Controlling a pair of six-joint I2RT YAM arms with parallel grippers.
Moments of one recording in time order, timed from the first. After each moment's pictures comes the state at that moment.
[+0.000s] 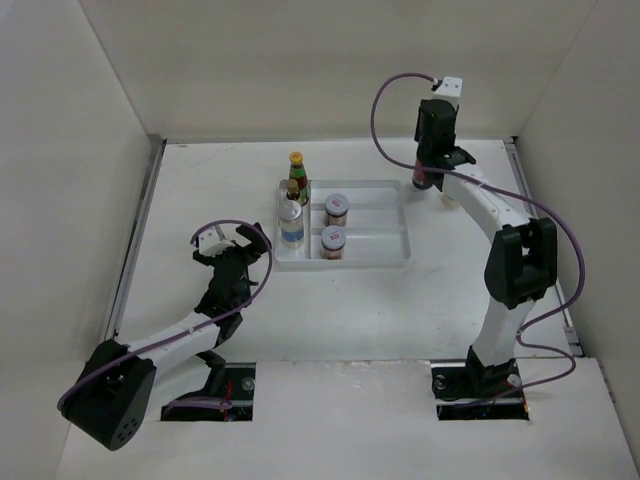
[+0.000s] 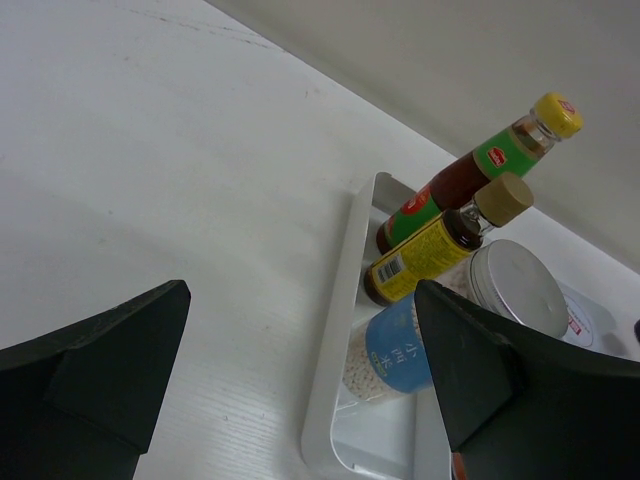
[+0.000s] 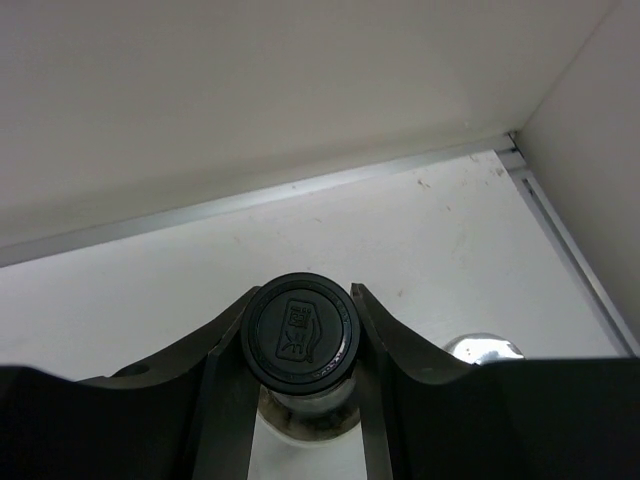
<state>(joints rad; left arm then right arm) -0.51 1.02 0.19 0.79 -0.72 -0.53 0.27 1.86 1.60 0.03 0.58 0.09</state>
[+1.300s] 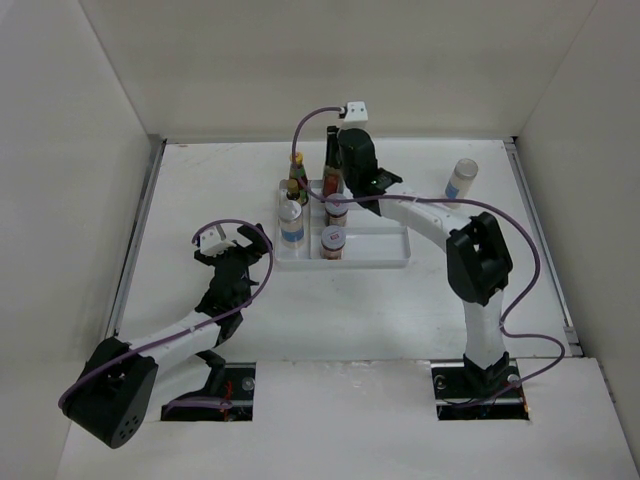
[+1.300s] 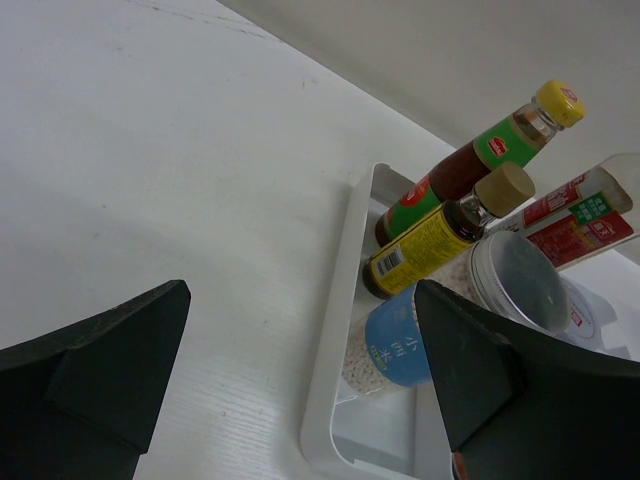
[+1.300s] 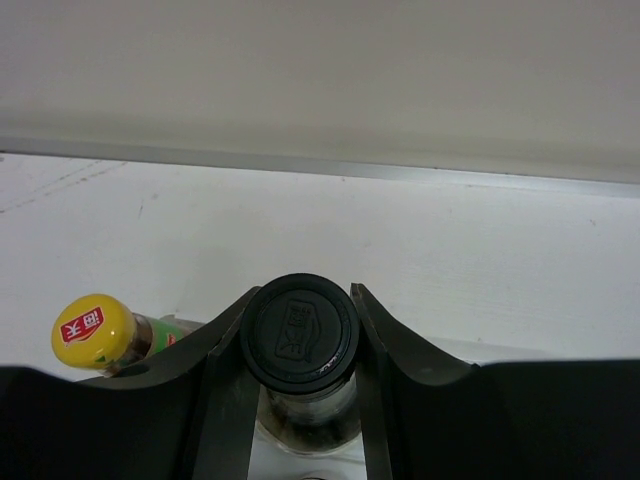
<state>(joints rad) -0.51 1.03 0.19 0.79 -0.70 -0.54 0.64 2.03 1.69 0.17 0.45 0.17</state>
